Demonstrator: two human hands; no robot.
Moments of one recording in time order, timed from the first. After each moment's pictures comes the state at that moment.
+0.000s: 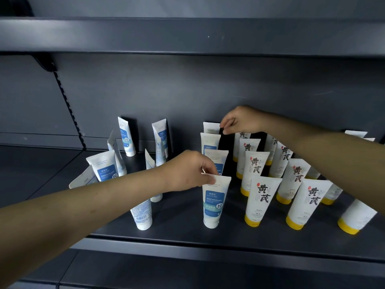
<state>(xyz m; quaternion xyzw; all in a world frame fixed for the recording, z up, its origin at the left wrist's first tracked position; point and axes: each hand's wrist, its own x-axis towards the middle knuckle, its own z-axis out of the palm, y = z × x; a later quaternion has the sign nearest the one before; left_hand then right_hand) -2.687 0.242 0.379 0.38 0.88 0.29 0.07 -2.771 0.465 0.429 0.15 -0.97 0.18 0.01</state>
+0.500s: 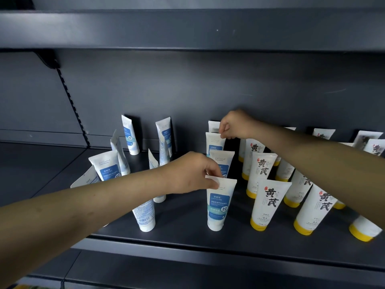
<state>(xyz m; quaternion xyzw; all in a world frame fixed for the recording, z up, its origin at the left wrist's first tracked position) -2.692 0.239 0.381 0.39 0.88 0.26 0.09 -2.797 0.441 0.402 0.12 -0.98 0.14 0.05</state>
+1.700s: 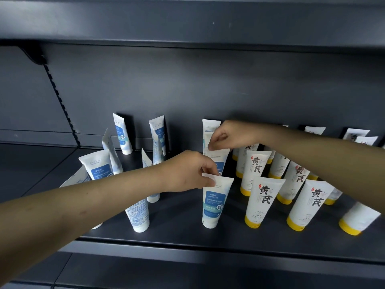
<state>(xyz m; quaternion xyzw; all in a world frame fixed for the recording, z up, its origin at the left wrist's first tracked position) -2.695 0.241 0.379 0.39 0.88 0.26 0.10 -2.748 0.435 0.412 0.20 -0.96 0.17 -0.09</state>
